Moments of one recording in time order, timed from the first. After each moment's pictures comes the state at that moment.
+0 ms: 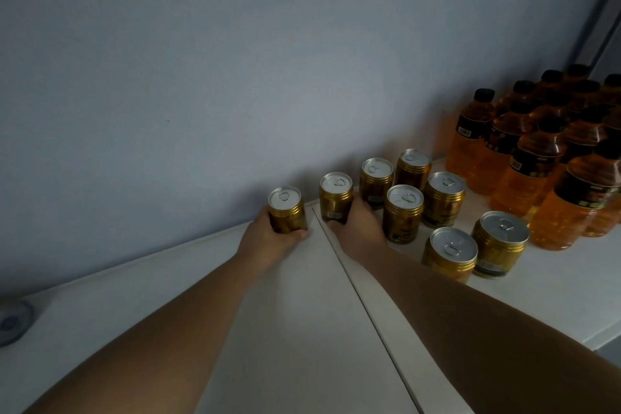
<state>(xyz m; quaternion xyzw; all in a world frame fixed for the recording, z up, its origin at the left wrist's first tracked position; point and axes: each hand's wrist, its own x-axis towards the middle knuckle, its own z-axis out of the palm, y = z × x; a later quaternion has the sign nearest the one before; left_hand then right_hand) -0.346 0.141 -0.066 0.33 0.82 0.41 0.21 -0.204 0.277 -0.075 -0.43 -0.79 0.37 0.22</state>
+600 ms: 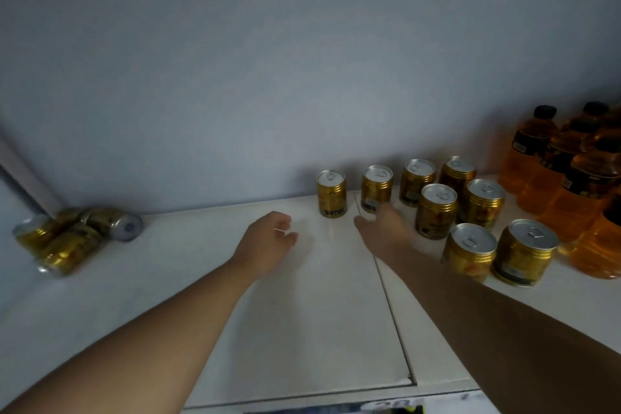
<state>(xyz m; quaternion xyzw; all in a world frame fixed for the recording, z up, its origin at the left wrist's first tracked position) -0.287 0.031 -0.043 0.28 0.89 0.35 0.07 -0.172 0.241 -0.065 -0.38 -0.81 0.41 0.16</state>
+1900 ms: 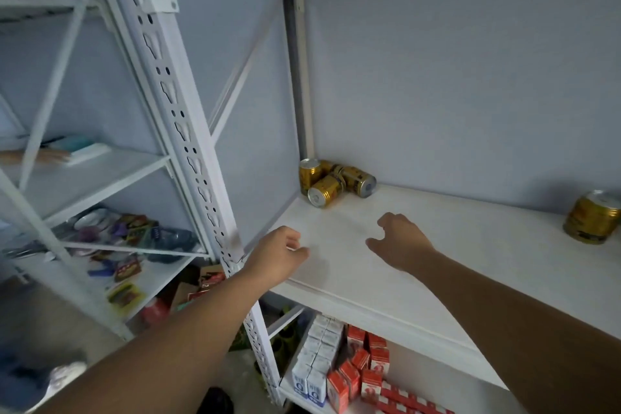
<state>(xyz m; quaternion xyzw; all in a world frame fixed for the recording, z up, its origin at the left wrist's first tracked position) -0.294 -0.405 -0.037 0.05 0.93 0.36 0.03 -0.280 -0.143 -0.028 -0.07 -0.97 0.24 0.02</state>
